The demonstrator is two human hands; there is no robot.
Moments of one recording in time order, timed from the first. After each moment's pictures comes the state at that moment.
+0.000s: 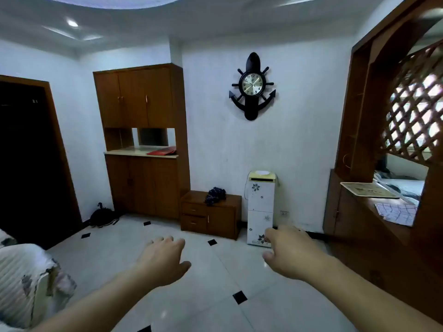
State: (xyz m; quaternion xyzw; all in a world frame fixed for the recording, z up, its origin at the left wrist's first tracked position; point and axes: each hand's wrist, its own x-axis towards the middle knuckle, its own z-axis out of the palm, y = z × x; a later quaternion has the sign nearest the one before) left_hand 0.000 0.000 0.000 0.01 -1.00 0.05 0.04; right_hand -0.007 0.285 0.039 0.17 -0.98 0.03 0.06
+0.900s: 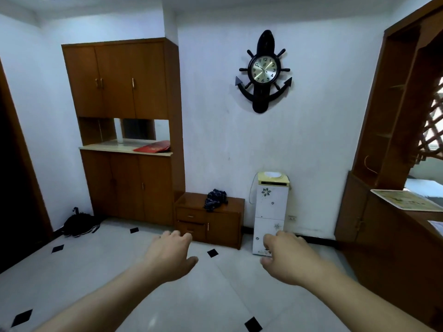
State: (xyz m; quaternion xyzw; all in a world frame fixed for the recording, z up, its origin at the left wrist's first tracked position) left_hand -0.323 -0.189 0.002 -0.05 -1.00 0.02 0.03; right_hand -0.318 0.076 0.016 0.13 -0.99 0.02 0.06
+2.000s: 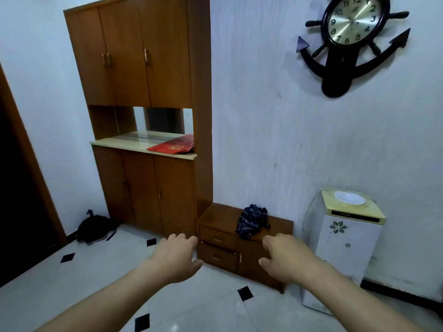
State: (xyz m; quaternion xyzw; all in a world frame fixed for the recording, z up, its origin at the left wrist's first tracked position) left_hand -0.915 -0.347 -0.056 0.02 -1.00 0.00 -0.01; right_hand -0.954 -0.094 -0.037 0.21 -0.98 0.05 -0.01
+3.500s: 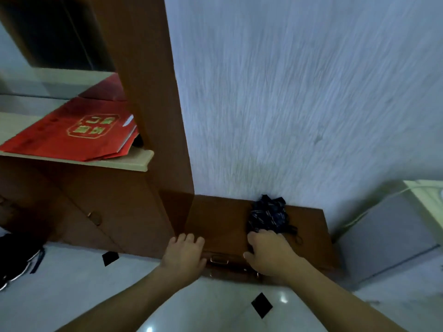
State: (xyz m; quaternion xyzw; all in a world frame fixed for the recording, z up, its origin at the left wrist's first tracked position) left_hand -1.700 -0.584 -0.257 -0.14 -0.98 0.00 -0.15; right_hand -1.697 -0.360 -0.222 0.09 -0.97 0.08 -0.21
